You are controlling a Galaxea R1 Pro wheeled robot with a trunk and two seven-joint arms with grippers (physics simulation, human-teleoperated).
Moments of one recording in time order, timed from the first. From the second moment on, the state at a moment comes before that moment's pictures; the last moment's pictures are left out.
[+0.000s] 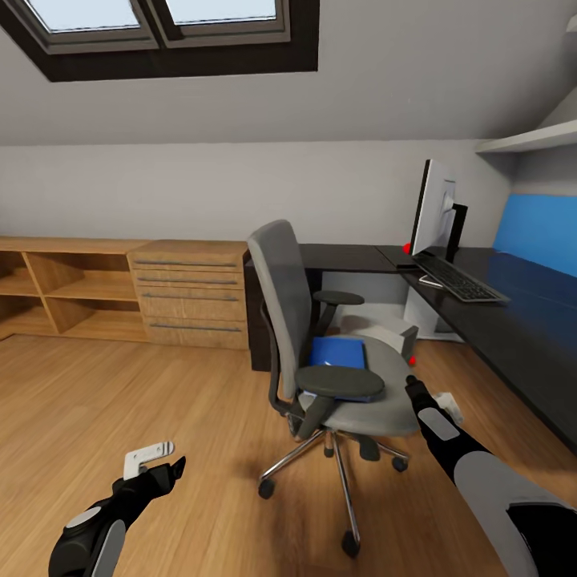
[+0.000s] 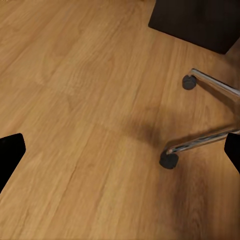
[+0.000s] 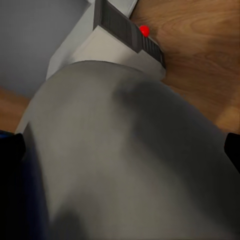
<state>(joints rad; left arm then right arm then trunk) -0.07 -0.02 0.15 -1.56 0.20 0.62 0.06 -0.86 -0.13 0.06 -0.30 -1.22 -0.21 -0.10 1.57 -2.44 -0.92</state>
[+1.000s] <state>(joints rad) -0.07 -0.02 0.15 -1.56 0.20 0.62 0.06 -0.86 -0.14 0.06 -0.23 -1.22 -0.21 -0.14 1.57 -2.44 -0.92</state>
